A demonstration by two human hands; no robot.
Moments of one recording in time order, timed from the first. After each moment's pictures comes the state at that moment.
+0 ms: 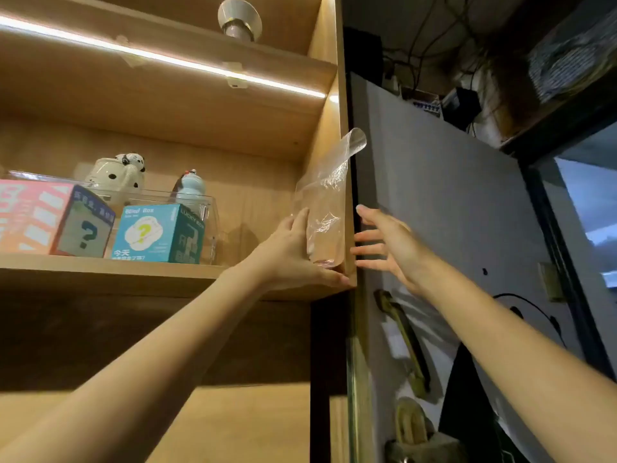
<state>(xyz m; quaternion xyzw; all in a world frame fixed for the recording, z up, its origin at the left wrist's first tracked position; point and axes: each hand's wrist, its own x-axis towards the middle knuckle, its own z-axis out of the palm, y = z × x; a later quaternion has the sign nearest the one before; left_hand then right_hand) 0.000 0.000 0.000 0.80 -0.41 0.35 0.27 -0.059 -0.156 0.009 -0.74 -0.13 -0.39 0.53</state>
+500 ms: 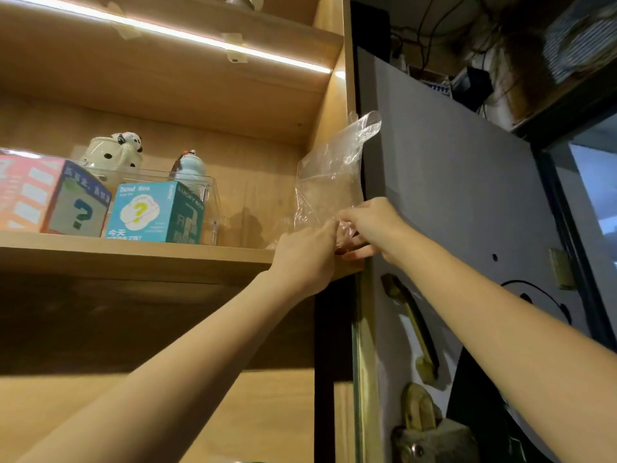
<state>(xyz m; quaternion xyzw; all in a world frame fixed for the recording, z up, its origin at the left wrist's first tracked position) 0.017 -0.034 -0.018 0.76 -0.33 0.55 0.10 -0.033 -0.133 0.018 -0.77 -0.07 -0.41 0.48</state>
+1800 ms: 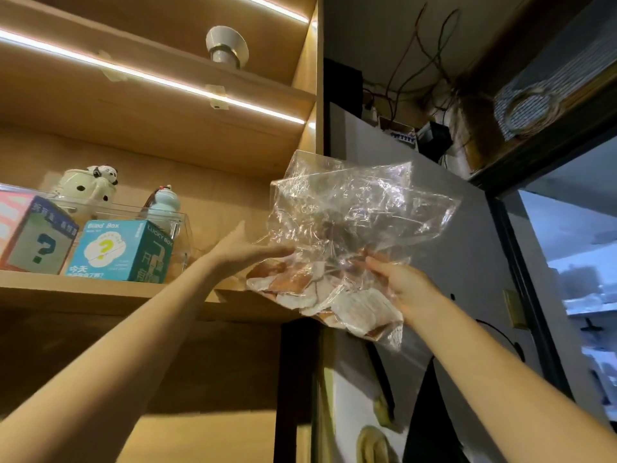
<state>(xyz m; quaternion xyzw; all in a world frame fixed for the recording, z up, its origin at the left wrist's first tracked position) 0.030 0.002 0.039 0.78 -0.35 0.27 0.44 -0.048 -0.219 0.010 -0.55 -0.15 -0.33 0.75</state>
